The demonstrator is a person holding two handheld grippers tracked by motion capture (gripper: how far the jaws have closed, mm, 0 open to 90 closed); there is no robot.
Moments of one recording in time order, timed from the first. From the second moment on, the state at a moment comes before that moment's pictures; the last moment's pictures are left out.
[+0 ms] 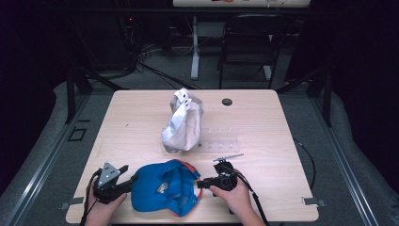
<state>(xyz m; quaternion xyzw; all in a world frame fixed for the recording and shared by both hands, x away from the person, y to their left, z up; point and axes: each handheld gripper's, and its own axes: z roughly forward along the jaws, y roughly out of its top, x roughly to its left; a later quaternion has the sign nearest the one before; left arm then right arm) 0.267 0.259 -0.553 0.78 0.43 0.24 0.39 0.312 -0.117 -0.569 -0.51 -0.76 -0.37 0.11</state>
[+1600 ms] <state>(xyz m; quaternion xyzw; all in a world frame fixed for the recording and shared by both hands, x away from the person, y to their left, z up) 0.266 0.259 -0.554 0.78 0.42 0.25 0.39 0.321 -0.175 -0.541 -0.54 -0.71 -0.42 0.18</state>
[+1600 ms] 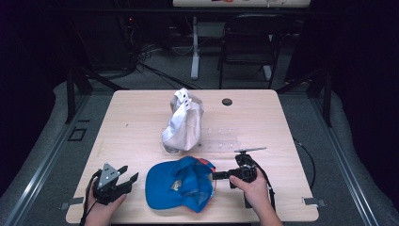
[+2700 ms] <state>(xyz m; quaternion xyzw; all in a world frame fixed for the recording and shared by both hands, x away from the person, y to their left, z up) 0.267 0.263 -0.552 0.78 0.42 0.25 0.39 0.335 -0.198 -0.474 -0.56 -0.67 -0.41 0.25</state>
